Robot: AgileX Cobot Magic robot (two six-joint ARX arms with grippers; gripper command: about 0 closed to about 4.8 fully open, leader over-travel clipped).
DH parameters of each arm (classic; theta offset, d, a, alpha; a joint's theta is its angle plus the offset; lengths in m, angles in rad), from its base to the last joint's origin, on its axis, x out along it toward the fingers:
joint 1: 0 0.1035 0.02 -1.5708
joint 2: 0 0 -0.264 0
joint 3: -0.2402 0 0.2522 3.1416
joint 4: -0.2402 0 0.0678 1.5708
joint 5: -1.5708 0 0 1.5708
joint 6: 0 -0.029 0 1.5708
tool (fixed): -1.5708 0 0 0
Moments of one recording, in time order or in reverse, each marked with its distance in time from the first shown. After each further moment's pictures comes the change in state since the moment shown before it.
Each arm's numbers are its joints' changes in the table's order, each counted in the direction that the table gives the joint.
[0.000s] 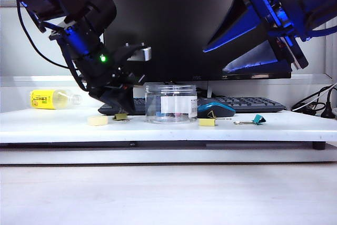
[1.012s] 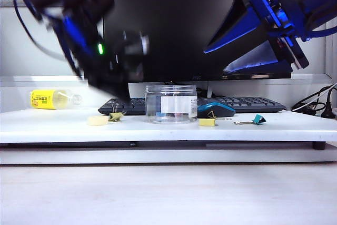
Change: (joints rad) left arm 0.000 -0.067 -0.011 -0.037 -0.023 -0.002; right arm 0.000 0.000 0.000 0.000 0.014 0.008
